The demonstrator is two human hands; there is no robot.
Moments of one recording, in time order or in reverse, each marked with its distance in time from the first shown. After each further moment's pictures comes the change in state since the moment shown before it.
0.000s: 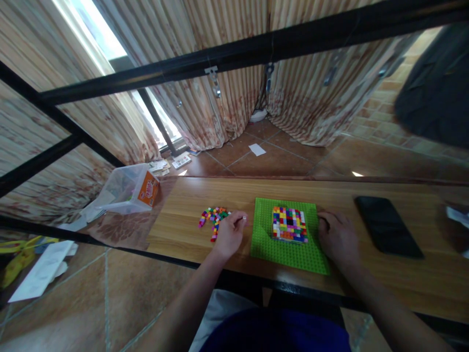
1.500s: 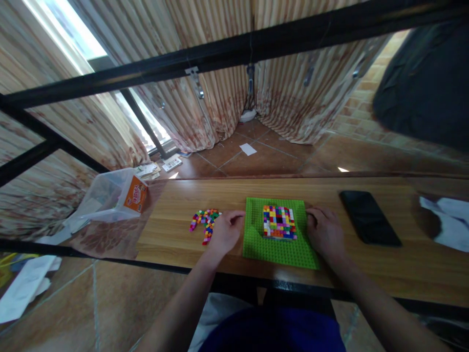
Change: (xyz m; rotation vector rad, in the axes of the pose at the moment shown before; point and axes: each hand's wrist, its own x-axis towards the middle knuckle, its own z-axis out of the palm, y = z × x) left_hand 0.013 0.020 0.004 0.095 -0.044 -0.001; right_hand 0.000 -0.001 0.002 -0.018 0.017 0.004
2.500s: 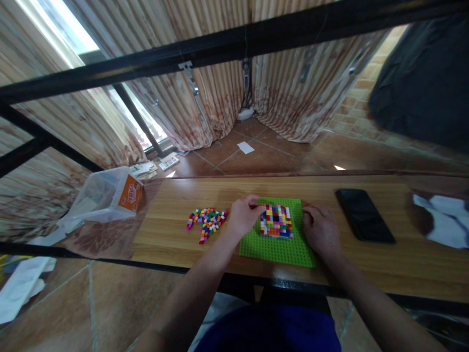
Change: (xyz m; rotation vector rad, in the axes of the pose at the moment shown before) left_hand 0.045 0.024 0.047 -0.218 -0.100 -0.124; right_hand 0.001 -0.003 -0.003 0.027 0.002 -0.005
